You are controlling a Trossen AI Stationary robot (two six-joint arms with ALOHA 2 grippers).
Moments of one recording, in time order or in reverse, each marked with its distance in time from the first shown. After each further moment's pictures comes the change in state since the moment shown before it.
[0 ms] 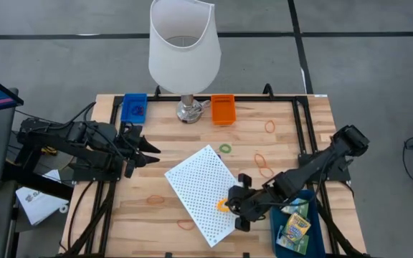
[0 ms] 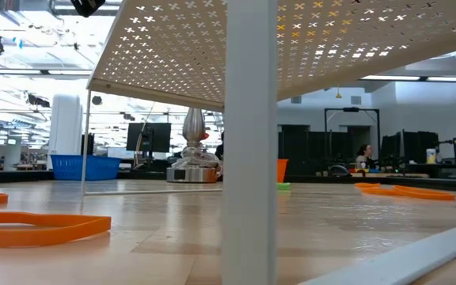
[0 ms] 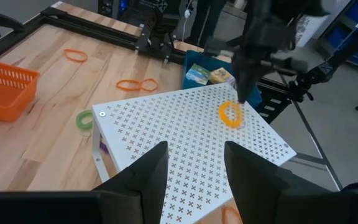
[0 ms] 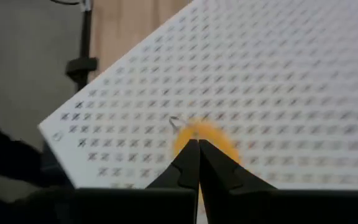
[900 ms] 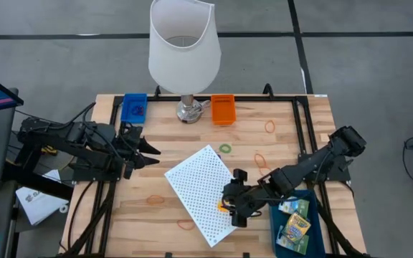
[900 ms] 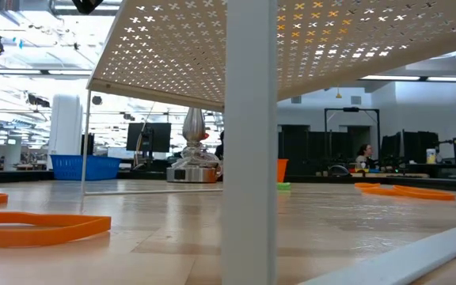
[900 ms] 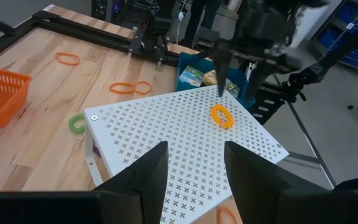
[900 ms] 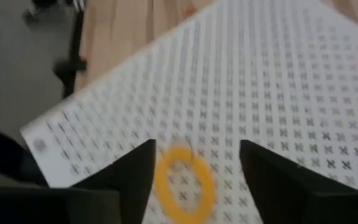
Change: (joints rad) left arm -0.021 0.000 0.000 0.018 0.000 0.000; right arm -0.049 0.032 0.099 -0.081 -0.010 -0.125
